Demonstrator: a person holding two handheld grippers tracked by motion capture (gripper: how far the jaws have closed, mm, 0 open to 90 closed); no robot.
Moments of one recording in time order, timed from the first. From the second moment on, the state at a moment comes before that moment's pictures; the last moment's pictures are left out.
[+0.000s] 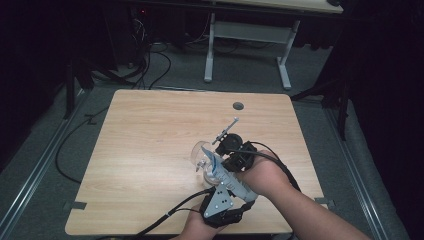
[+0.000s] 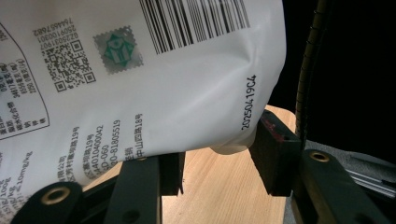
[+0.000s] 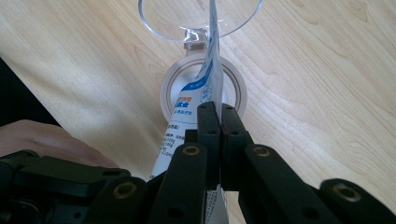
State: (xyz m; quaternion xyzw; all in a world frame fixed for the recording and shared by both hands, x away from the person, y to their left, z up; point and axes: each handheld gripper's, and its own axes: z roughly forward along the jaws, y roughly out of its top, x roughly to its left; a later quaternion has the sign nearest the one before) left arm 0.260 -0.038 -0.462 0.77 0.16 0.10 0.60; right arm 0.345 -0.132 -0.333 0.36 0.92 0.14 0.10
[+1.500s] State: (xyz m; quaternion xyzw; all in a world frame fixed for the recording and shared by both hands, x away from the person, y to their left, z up) left arm 0.261 -0.038 -0.461 0.77 0.16 0.10 0.61; right arm 0.346 -0.129 -0.332 0.35 0.92 0.13 0.10
